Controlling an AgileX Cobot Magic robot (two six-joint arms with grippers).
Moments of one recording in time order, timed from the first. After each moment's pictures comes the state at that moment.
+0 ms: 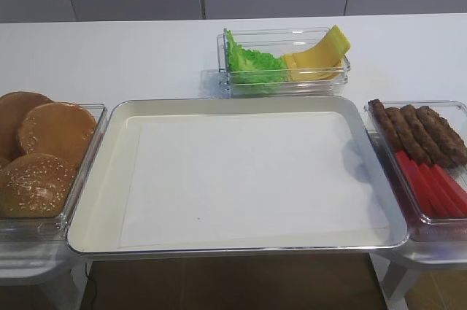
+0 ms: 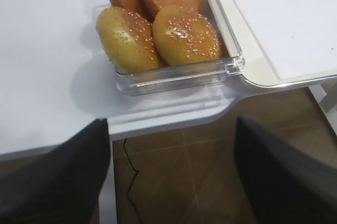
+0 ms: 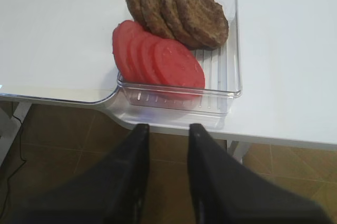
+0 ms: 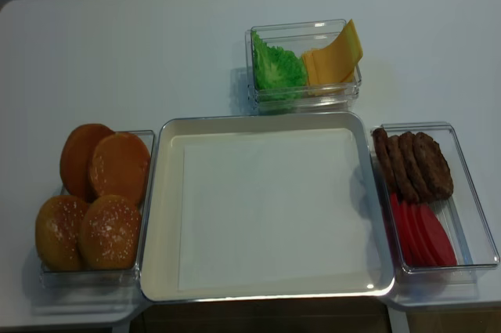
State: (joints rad) left arm -0.03 -0.02 -0.49 -0.06 1.19 0.01; right arm 0.06 -0.02 -0.48 0.13 1.15 -0.07
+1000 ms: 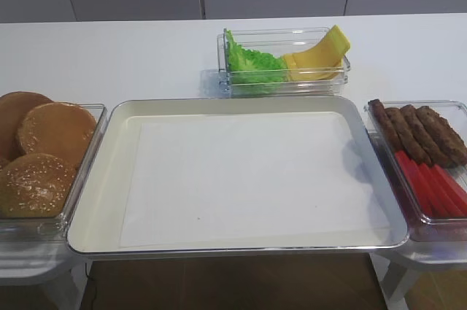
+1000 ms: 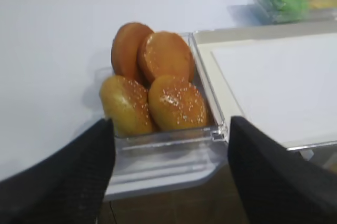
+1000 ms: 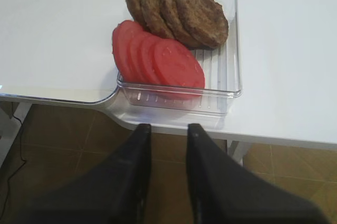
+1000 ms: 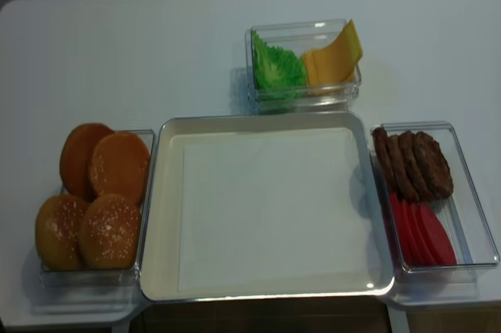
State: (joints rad) left arm -0.03 0.00 -0.57 -0.08 1.06 -0.04; right arm 0.06 -0.02 -0.48 0.13 1.15 -0.07
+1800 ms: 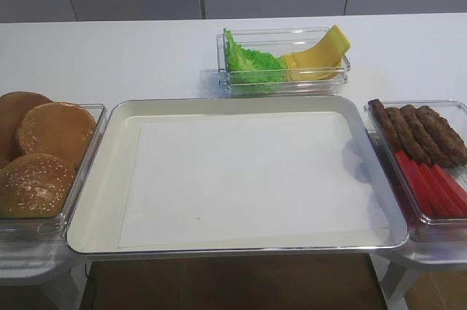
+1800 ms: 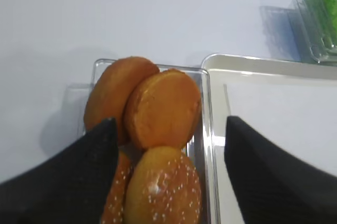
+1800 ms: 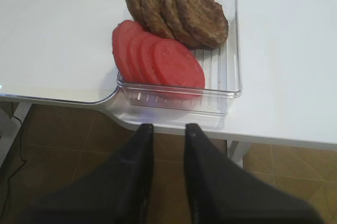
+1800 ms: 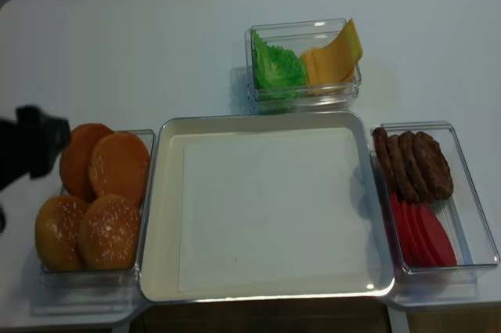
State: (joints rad) left arm -0.03 0.95 -0.85 -0.14 0.72 -0.15; right arm 0.06 -0.02 -0.48 0.13 1.15 -0.07
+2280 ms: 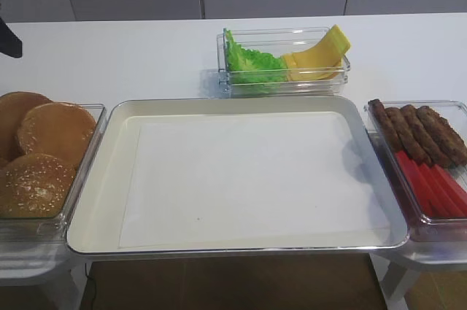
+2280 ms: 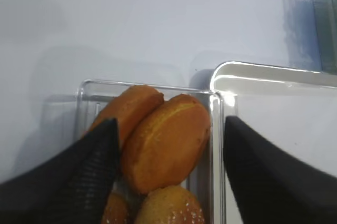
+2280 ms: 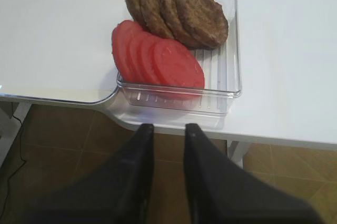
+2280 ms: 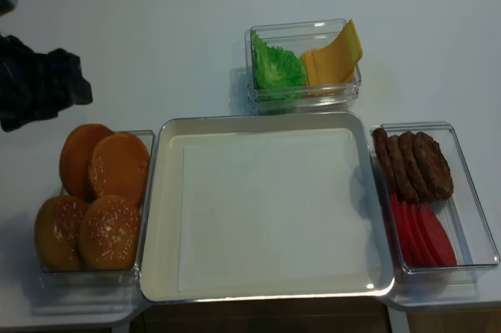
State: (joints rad) left arm 0.11 1.35 -1.14 -0.35 0.89 0.07; right arm 0.06 -0.02 -0.48 0.13 1.15 -0.07
